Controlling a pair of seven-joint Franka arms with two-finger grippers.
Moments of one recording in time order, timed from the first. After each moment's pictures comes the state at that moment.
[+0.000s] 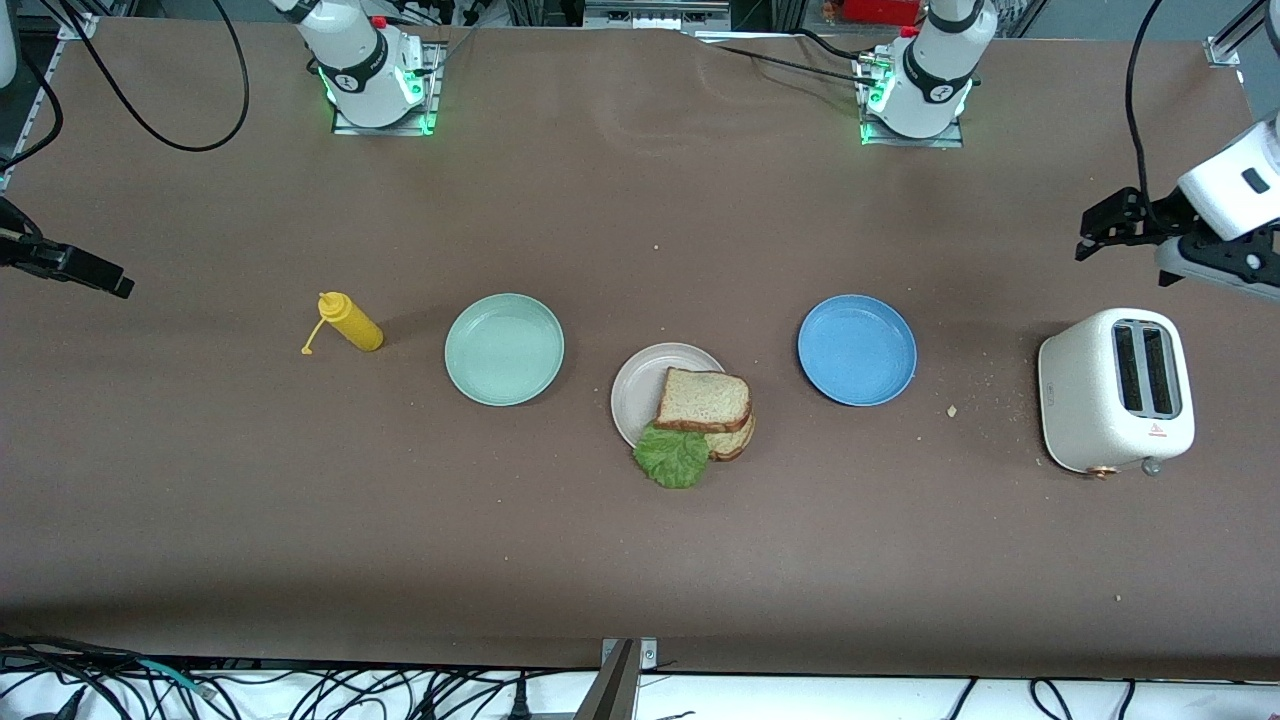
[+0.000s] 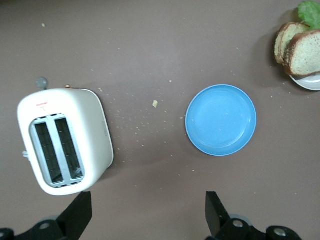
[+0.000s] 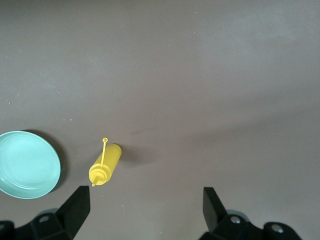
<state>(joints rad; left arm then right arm) -0.10 -0.03 0.15 -1.73 0.00 1.68 0.34 -0.12 0.11 -0.01 -1.58 -0.03 1.64 0.12</state>
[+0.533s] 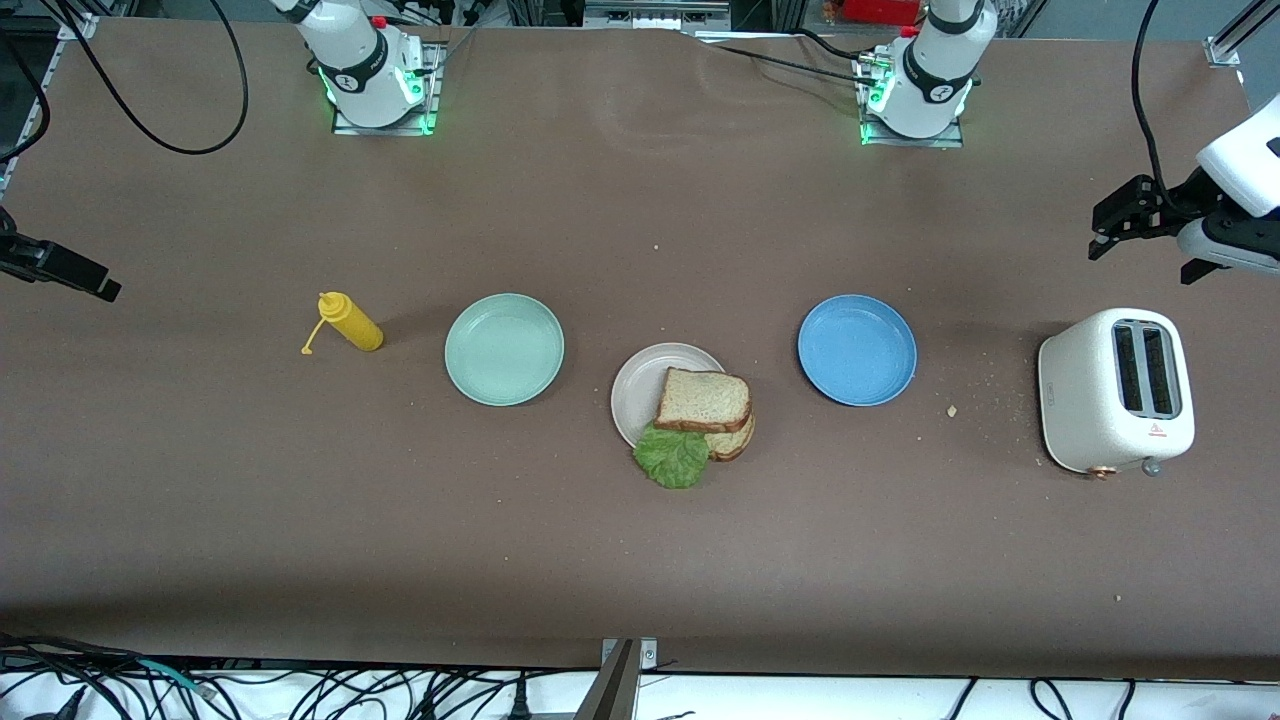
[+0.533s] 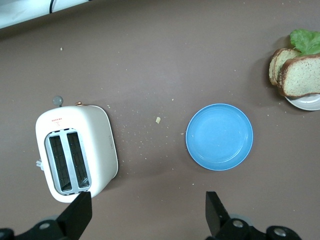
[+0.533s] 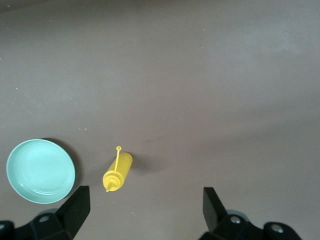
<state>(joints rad) -0.05 -0.03 0.06 -1.66 0.00 1.68 0.28 -0.11 0.12 0.00 -1.53 0.01 1.64 0.12</state>
